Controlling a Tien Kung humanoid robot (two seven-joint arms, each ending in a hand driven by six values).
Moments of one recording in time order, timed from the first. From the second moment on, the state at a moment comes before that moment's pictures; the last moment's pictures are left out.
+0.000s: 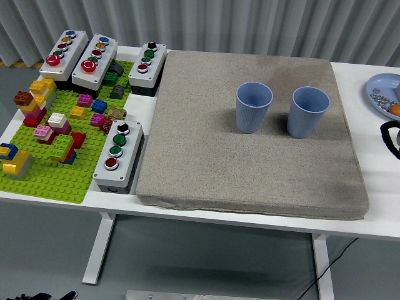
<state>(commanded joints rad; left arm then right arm) -0.18 0.09 -0.83 -0.18 0.92 -0.11 0.24 0.66 -0.18 1.38 1.01 -0.63 -0.30 0.41</state>
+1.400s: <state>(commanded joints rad) -0.18 0.09 -0.81 -0.18 0.91 -0.11 0.24 0.66 -0.17 1.37 1.02 -0.67 -0.30 0.31</state>
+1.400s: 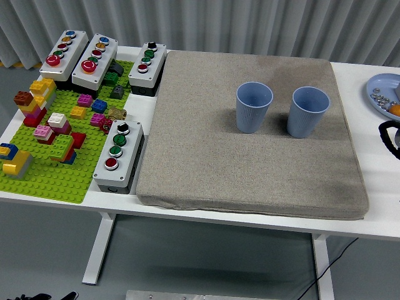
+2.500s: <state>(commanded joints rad) -0.17 0.09 -0.81 -0.18 0.90 -0.11 0.24 0.67 -0.17 1.36 1.03 -0.68 -0.30 0.30</state>
